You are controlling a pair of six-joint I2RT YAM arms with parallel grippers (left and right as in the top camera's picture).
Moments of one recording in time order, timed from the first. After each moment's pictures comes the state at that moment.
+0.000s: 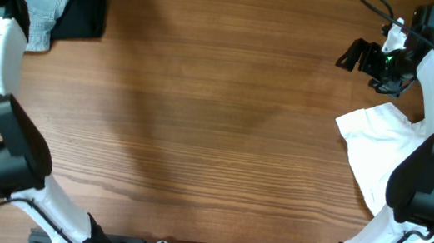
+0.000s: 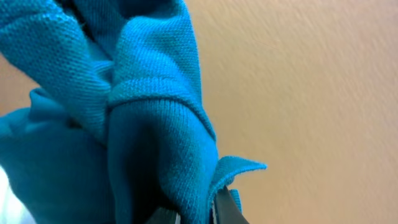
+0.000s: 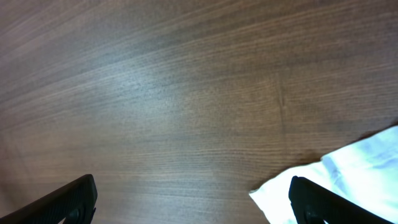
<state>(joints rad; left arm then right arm) 0.37 1.96 1.58 0.45 0.26 -0.87 -0.18 2.00 1.70 -1.03 -0.33 0.13</state>
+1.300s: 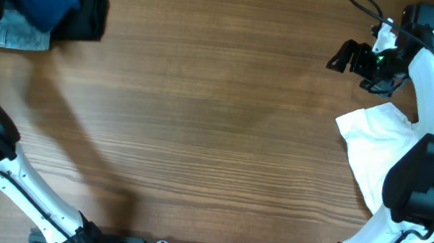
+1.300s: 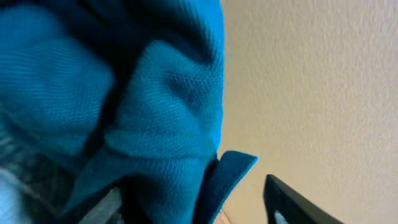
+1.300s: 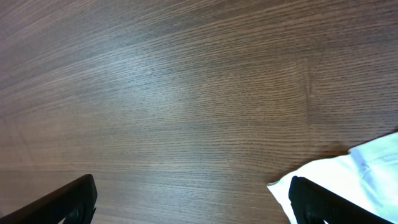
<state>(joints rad) 0.67 2.26 1.67 0.20 0.80 -0.93 -0.14 2.00 1.70 -1.05 -0.34 0.14</state>
